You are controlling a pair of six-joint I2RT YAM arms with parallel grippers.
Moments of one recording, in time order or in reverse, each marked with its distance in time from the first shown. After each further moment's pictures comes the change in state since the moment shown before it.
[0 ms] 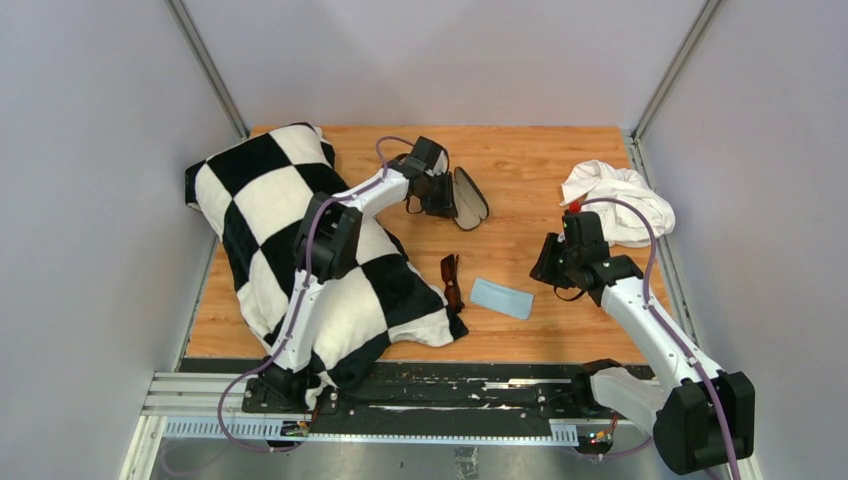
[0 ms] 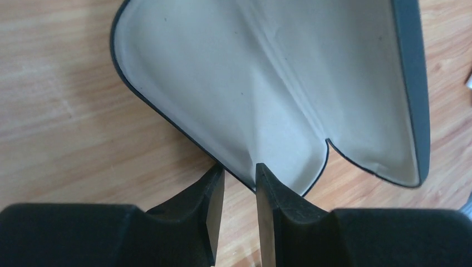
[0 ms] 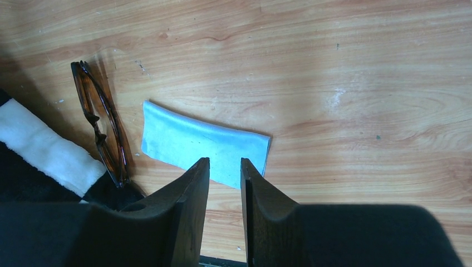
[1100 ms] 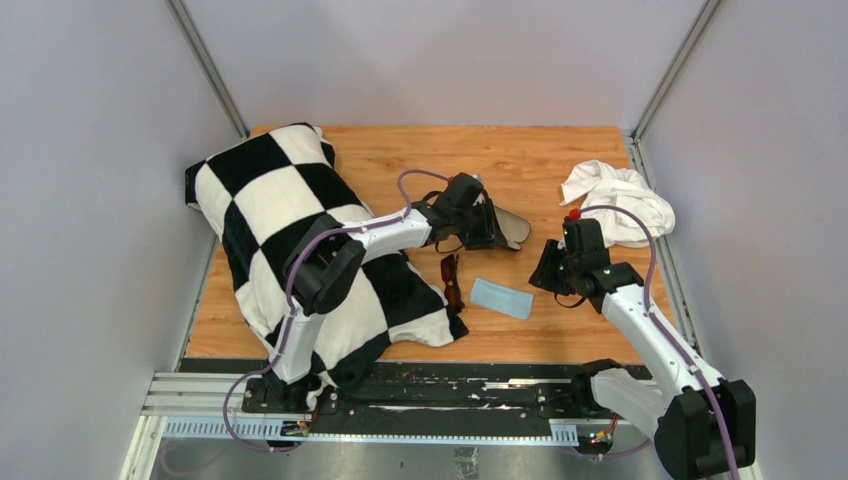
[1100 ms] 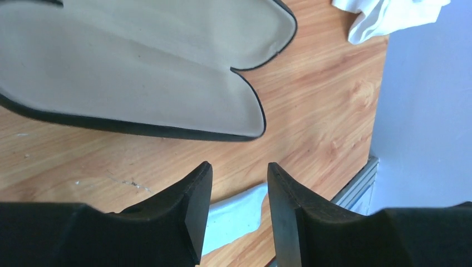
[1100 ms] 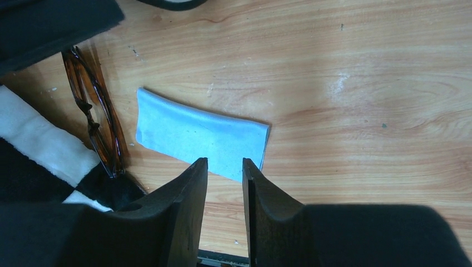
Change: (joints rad) left arm -0.274 -0.283 -0.425 0.361 -0.083 -0.386; right arm 0.000 -0.038 -0.050 0.001 -0.022 0.002
